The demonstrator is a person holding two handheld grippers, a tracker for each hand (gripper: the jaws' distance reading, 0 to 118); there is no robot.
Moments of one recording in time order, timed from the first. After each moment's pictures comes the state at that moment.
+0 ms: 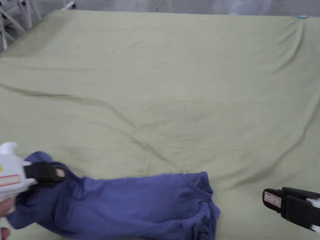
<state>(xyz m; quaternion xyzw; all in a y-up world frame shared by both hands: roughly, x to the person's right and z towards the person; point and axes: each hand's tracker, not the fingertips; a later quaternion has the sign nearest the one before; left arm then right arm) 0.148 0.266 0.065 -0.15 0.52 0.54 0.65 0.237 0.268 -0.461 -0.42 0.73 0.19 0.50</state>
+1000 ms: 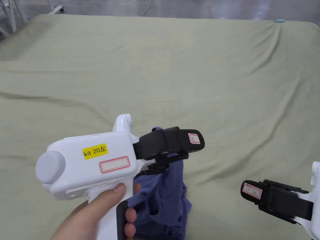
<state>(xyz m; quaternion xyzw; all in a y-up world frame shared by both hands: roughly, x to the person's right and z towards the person) 0.157 0.292 -0.130 0.02 0.20 0.58 0.79 0.265 0.277 -0.501 -0.48 0.74 0.08 0.47</state>
